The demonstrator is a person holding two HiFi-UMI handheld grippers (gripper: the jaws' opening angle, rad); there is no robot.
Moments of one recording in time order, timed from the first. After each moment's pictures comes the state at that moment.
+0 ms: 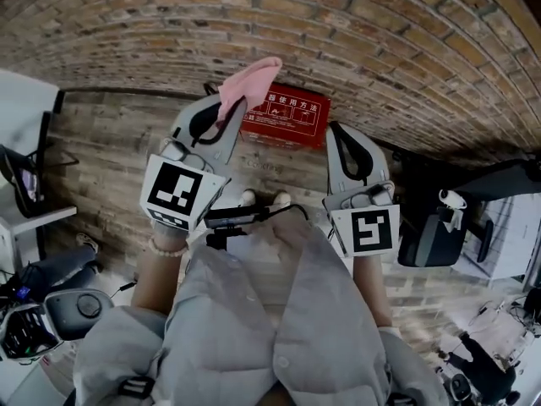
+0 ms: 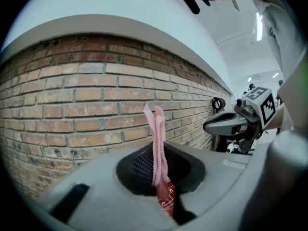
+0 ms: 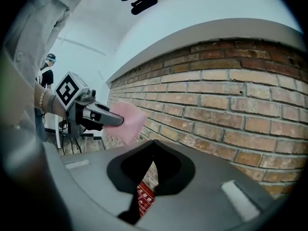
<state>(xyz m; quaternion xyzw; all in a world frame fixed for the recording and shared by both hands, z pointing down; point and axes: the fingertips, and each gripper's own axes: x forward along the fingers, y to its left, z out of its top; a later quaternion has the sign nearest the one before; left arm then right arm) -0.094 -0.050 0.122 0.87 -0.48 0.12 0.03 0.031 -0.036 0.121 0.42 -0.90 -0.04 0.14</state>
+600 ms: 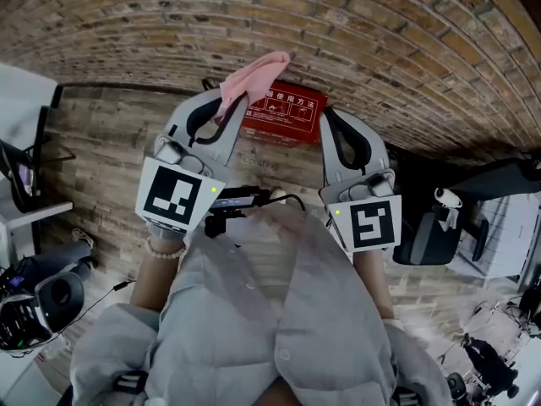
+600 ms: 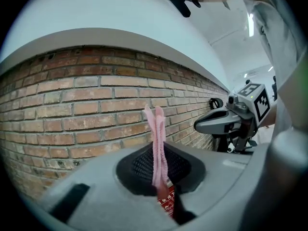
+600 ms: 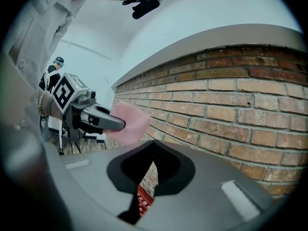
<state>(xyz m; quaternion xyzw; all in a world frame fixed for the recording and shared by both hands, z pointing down) -0.087 -0.036 0.094 0.87 -0.48 0.11 0.00 0.016 -0.035 0.089 0.39 -0.91 -0.07 0.12</state>
